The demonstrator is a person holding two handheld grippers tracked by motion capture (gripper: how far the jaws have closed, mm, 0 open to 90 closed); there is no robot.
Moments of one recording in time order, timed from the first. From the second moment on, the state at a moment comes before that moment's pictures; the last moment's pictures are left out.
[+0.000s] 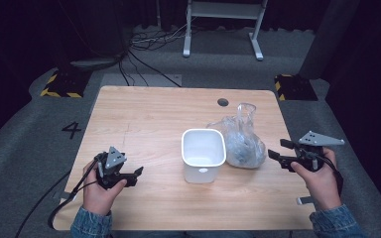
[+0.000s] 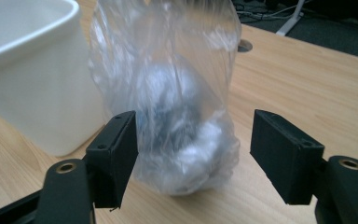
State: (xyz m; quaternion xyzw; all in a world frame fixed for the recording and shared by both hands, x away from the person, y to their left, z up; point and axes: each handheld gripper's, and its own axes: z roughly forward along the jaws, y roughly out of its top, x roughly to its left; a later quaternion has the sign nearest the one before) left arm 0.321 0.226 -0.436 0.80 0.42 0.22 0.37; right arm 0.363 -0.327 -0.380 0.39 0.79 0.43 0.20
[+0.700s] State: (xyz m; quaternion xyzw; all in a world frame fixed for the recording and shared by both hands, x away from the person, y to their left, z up) left arm 0.311 0.255 -0.470 0.80 0.44 0.22 0.36; right arm 0.356 -0.355 -0.450 0.42 0.80 0.39 0.19
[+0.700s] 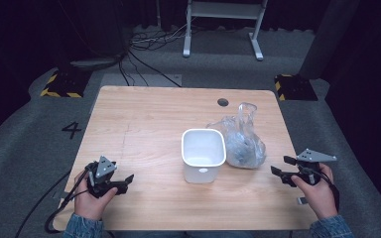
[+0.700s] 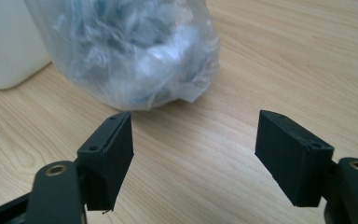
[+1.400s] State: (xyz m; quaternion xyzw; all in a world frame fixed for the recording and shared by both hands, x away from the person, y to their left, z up) left arm 0.315 0.277 -0.502 0.81 0.45 0.19 0.33; right arm 0.355 -0.361 -0.493 0.43 0.81 0.35 0.18
